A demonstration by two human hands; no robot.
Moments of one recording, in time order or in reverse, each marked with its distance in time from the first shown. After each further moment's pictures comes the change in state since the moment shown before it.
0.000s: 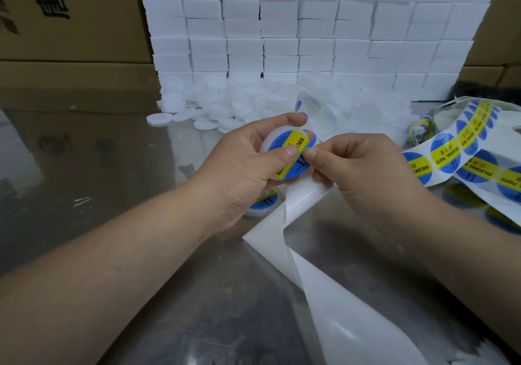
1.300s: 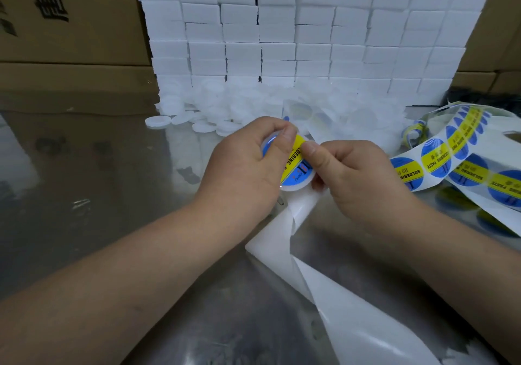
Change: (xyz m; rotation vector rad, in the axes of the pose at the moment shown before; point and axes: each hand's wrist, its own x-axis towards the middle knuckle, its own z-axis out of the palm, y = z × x) left_hand -0.005 -0.004 0.008 0.603 0.286 0.290; right_hand -0.001 0.000 0.002 -0.085 -0.009 -0.085
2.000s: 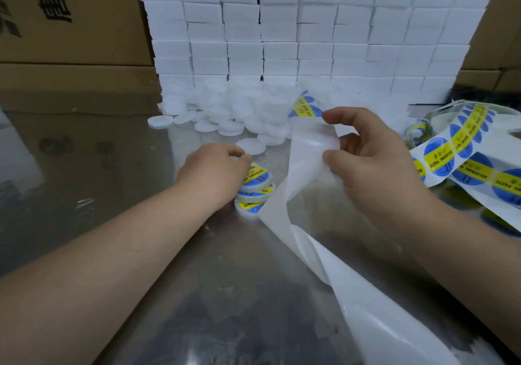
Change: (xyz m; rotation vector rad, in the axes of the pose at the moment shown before) left_hand 0.030 -0.052 -0.020 0.504 -0.049 -0.398; right_hand 0.002 0.004 -0.008 0.231 0.091 0.043
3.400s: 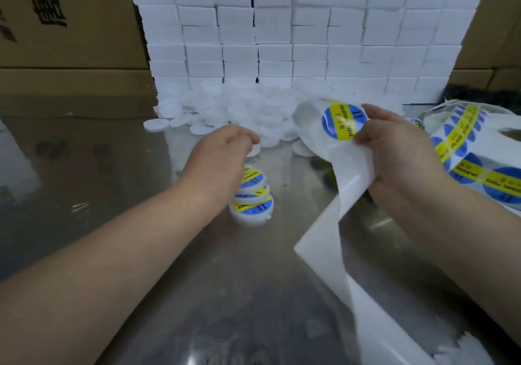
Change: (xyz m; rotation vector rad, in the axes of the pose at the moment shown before) left_hand -0.016 0.022 -0.008 -0.416 0.015 0.235; right_hand 0.022 -0.006 -0.015 0.377 0.365 0.382
